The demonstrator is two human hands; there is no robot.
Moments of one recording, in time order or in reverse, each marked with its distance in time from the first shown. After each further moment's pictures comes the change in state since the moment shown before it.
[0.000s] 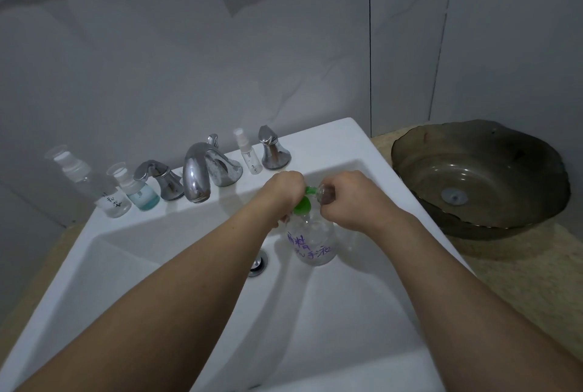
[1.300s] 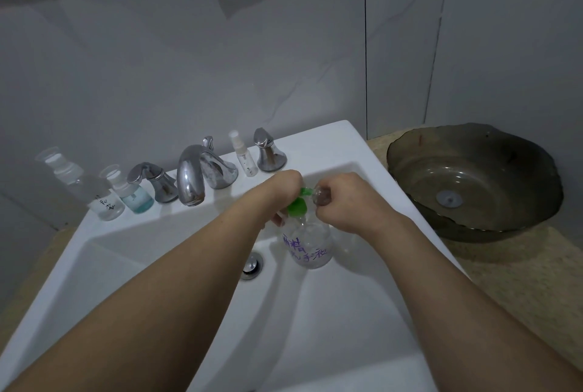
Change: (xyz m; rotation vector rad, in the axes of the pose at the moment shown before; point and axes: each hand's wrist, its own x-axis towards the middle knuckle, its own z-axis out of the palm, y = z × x) left_hand 0.007 0.002 -0.007 0.046 -0.081 -0.025; right_hand 0.001 0.001 -0.001 0.003 0.015 -0.017
